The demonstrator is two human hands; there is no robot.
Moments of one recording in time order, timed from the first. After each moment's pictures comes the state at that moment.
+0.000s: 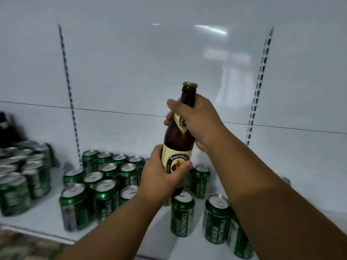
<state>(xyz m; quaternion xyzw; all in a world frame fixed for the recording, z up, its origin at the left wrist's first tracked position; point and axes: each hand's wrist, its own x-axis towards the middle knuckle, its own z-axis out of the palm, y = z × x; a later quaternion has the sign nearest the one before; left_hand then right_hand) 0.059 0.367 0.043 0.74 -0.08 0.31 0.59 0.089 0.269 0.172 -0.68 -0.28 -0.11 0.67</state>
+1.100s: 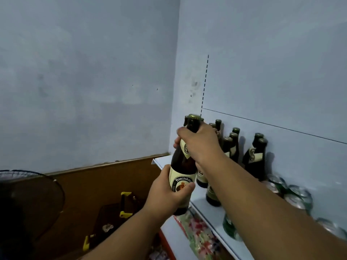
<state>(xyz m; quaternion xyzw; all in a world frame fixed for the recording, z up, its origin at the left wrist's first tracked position) -0.128 1.064 -0.012 0.72 0.24 0.44 0.48 -0.038 1.027 0.121 -0.60 -0.43 0.18 0.64</state>
